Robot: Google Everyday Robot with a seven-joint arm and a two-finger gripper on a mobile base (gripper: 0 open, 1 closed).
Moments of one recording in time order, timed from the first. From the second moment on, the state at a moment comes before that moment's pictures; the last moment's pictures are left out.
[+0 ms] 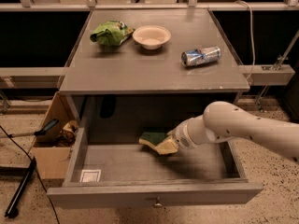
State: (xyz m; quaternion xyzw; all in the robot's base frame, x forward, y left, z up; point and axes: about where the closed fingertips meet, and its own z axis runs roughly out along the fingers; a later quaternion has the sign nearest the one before) arm 0.538 -0.060 0.626 -0.42 0.85 0.20 0.27
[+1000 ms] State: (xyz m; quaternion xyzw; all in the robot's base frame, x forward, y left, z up) arm 0.538 -0.060 0.626 -0.42 0.85 0.20 0.27
